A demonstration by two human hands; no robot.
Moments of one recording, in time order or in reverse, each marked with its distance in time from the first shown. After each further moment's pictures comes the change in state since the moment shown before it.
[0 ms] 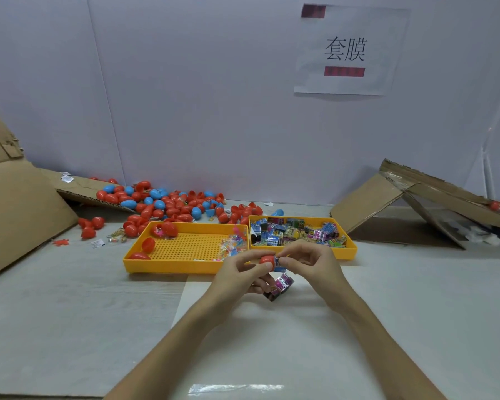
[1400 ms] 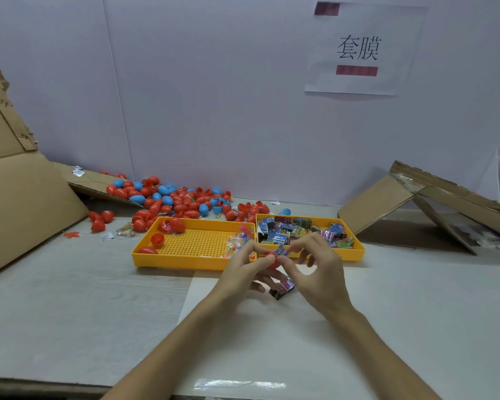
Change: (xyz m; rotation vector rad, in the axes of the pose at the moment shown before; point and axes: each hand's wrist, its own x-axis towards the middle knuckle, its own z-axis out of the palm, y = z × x) left_hand -0.001 0.002 -0.002 0.021 0.001 -0.019; right_hand -0.004 0.012 0.017 -0.525 0.234 -0.457
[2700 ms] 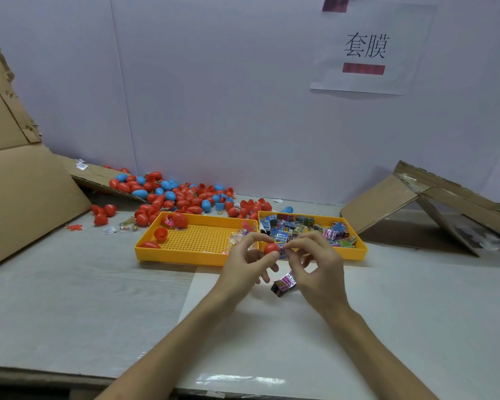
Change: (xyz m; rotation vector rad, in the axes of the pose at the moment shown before) left_hand 0.001 0.000 0.002 0.112 0.130 0.158; right_hand -0.001 -0.006 0.005 -0.002 0.041 -0.021
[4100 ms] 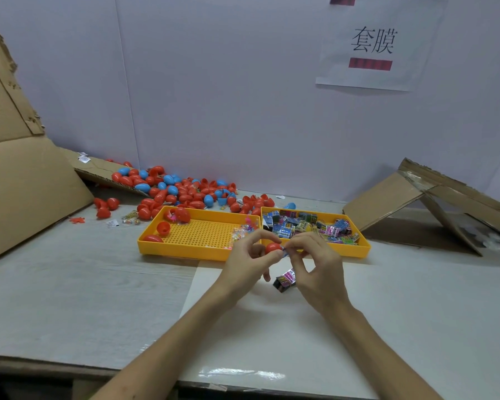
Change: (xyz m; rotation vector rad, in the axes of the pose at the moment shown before) left_hand -0.002 0.007 0.001 0.015 0.000 0.038; right_hand -0.003 0.000 0.003 -0.043 -0.037 -0.097
